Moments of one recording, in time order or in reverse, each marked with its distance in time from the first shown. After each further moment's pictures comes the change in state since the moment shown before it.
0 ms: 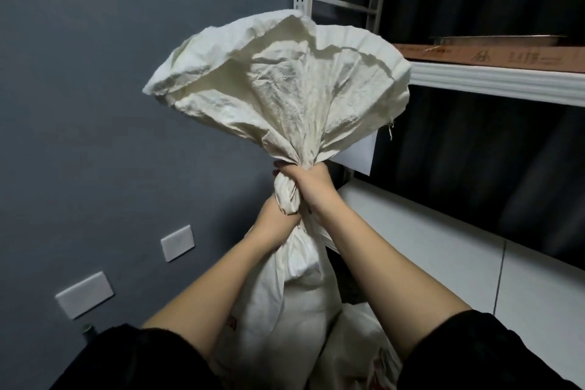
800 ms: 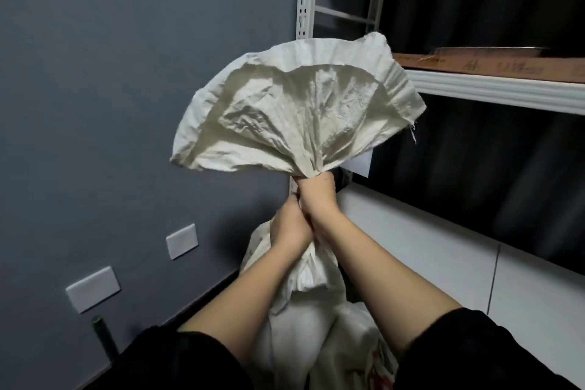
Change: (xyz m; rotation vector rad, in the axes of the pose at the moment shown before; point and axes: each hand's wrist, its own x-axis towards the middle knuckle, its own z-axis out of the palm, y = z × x) left_hand -0.028 0.017 0.023 0.345 0.181 -0.100; right_hand -0.018 0.004 0.004 -0.204 0.241 -0.152
